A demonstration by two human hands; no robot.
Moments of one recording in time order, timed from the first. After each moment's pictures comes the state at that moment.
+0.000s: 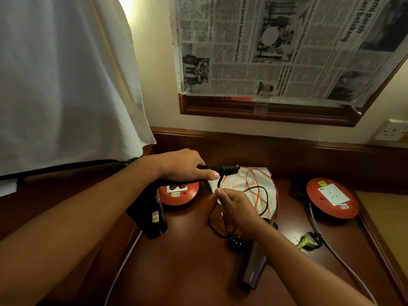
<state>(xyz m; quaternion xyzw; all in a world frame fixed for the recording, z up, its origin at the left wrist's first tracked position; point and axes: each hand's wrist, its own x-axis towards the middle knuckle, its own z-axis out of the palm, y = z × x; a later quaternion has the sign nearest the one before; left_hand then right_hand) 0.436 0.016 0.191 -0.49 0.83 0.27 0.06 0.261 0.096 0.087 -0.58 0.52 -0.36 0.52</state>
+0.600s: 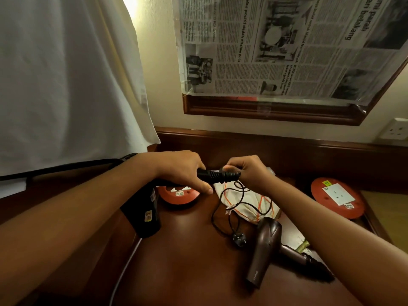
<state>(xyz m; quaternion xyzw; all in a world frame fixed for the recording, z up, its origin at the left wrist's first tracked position) 0.442 0.033 0.209 -0.46 0.83 0.29 0.11 0.230 0.029 0.130 -0.79 0.49 -0.27 0.26</state>
